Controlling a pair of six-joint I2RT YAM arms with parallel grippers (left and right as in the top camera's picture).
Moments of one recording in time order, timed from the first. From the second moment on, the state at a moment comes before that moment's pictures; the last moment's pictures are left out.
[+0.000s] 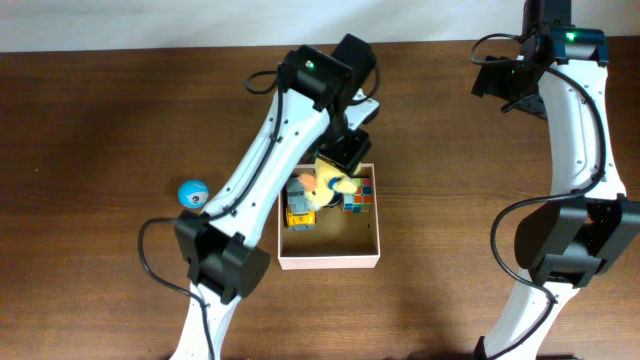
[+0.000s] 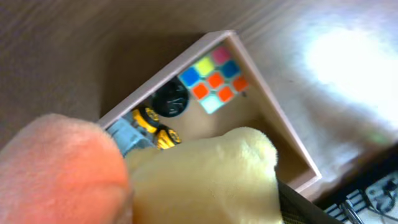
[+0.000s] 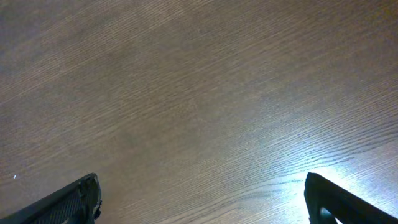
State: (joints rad) left arm -0.60 2.26 2.51 -1.68 0.12 0.04; right arm -0.13 2.11 2.15 -1.24 0.10 0.31
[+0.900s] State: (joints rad) left arm -0.71 2.17 2.07 -1.68 0.07 0.16; right arm -0.13 2.11 2.15 -1.24 0.10 0.31
